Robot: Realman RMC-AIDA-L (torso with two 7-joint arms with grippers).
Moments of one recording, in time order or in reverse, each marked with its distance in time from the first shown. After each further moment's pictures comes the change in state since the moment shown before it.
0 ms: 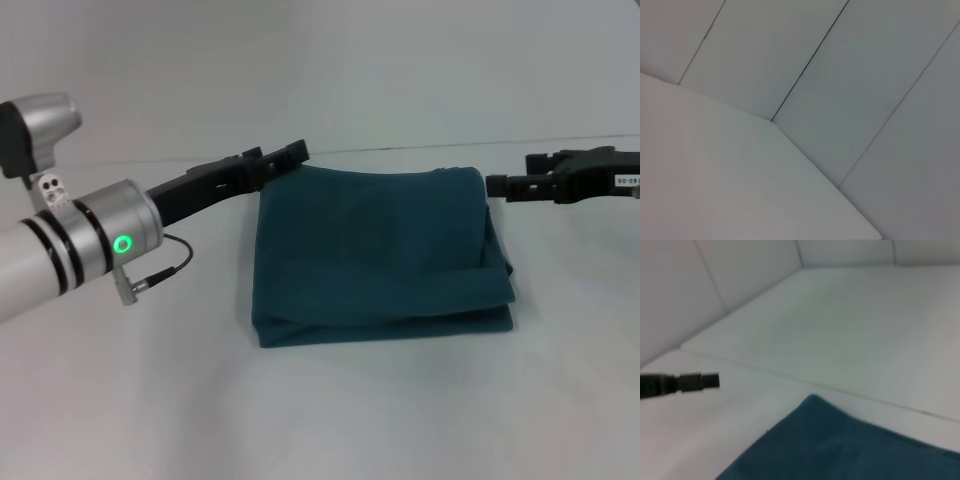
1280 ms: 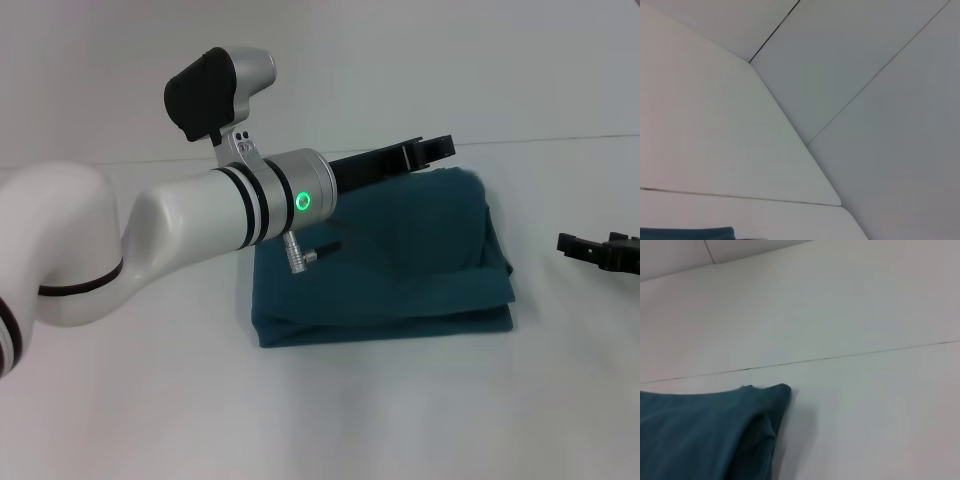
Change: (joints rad) left arm -0.253 -0.086 0.300 0.011 -0.037 -0.316 -0.373; right arm -0.093 0.064 0.163 0.346 0.090 0.507 -0.250
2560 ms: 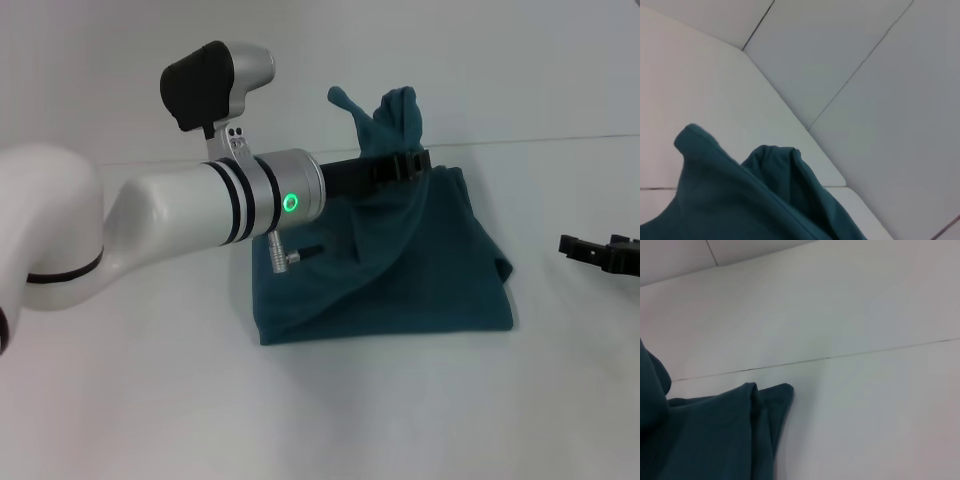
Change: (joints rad) left arm 0.005 0.000 -0.108 -0.027 0.249 0.075 -0.074; right arm -0.008 -0.005 0.009 0.000 0.005 -0.026 0.002
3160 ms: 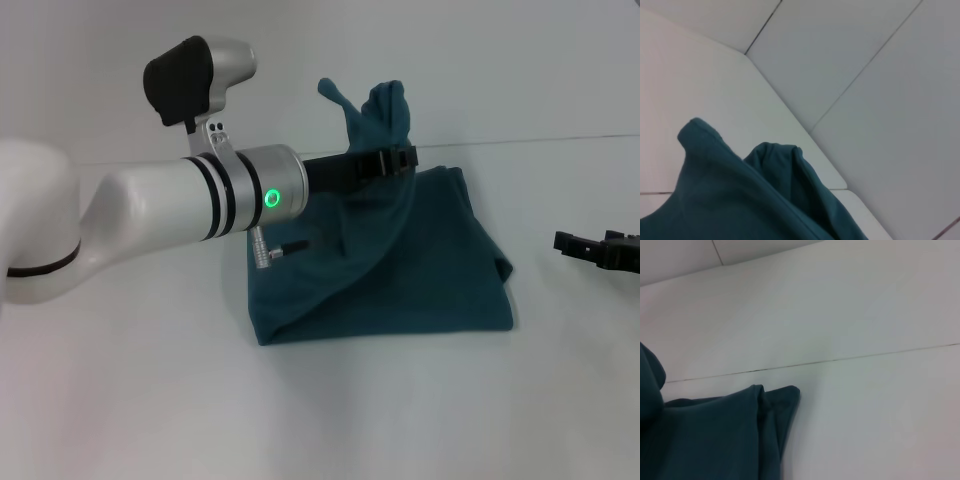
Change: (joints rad) left arm 0.013 0.000 -0.102 -0.009 0.091 0.069 -0.001; right arm 0.008 -0.001 -0.012 -0.001 0.000 0.000 0.003
